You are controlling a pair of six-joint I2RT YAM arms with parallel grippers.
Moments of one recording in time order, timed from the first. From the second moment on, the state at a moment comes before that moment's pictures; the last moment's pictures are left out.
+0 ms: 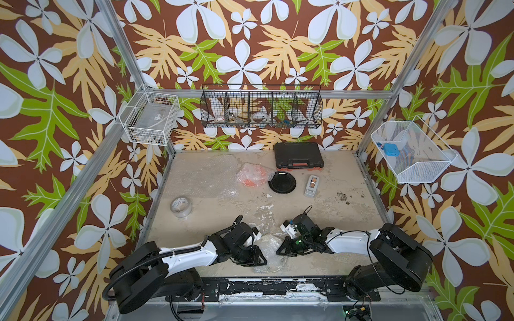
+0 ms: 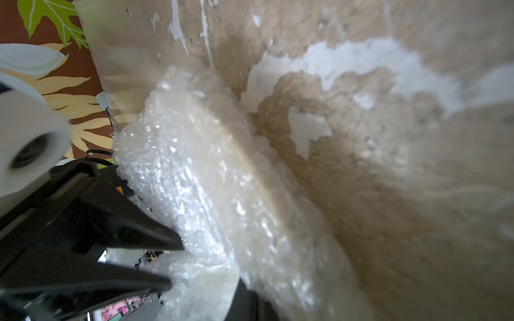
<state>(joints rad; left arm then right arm) -0.90 1.20 0.44 -0.14 0.57 -0.93 0.75 1.49 0.47 0.01 -0.60 0.81</state>
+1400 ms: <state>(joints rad) -0.88 1.35 0.41 -0.03 0.51 -0.95 0.93 1.48 0.59 -0.17 -0.39 0.77</state>
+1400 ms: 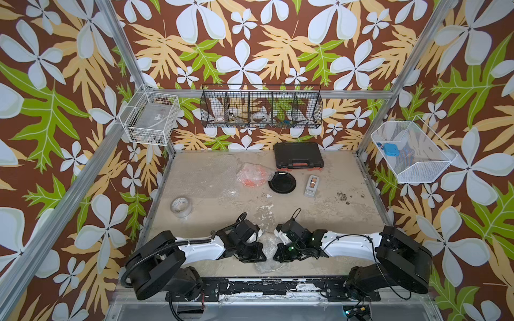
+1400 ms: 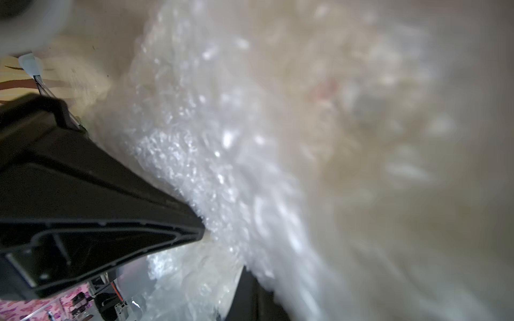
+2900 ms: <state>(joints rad) -0.87 1.20 0.59 -0.14 0.35 -1.13 1.05 1.56 0.74 -0.32 -0.16 0.59</state>
